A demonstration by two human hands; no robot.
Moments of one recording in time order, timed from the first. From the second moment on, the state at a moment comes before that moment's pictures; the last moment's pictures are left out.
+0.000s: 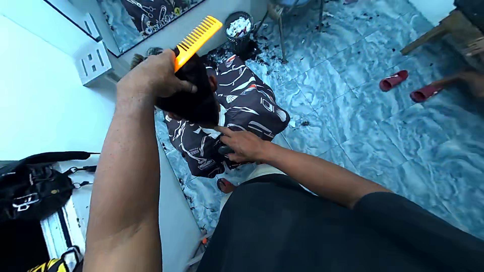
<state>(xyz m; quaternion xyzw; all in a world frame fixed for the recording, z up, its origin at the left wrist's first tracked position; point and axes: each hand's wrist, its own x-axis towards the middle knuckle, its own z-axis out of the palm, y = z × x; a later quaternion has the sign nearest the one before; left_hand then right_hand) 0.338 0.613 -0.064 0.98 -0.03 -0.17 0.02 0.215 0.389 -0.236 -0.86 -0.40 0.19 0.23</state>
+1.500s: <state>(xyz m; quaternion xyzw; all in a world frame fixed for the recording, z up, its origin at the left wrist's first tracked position) 0.312 0.575 -0.089 1.00 0.04 -0.06 -0.05 0.342 0.359 -0.205 -0.70 -0.15 0.51 0.47</state>
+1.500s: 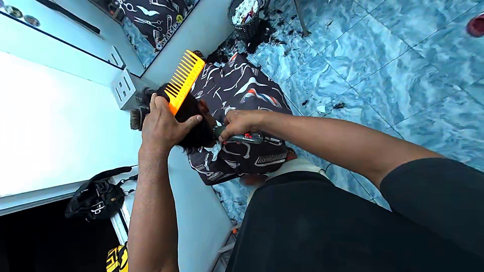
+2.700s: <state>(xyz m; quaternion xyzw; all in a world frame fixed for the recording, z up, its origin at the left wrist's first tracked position) 0.309 0.584 -0.095 1.00 0.05 -0.07 -0.06 0.313 0.380 -0.222 -0.70 -0.19 0.32 0.61</state>
